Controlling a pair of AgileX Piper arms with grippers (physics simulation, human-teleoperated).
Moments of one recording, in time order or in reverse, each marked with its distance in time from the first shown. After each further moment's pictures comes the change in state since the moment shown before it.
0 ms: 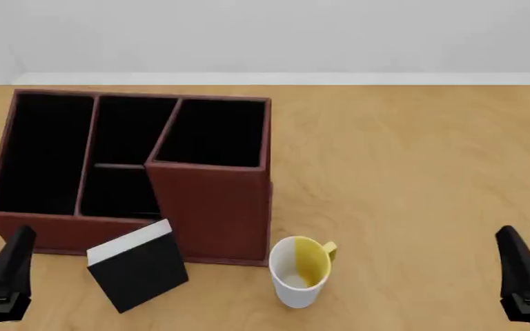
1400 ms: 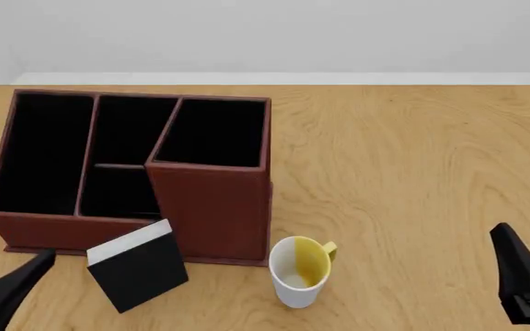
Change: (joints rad) left arm -0.347 0.168 -0.442 0.645 0.355; right arm 0.074 -0.003 -0.024 0.004 0.024
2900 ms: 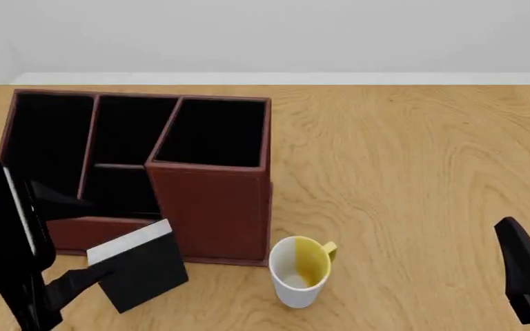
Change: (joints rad) left arm -0.202 0.487 -0.208 0.161 0.233; right arm 0.032 -0.001 -0.050 0.032 0.000
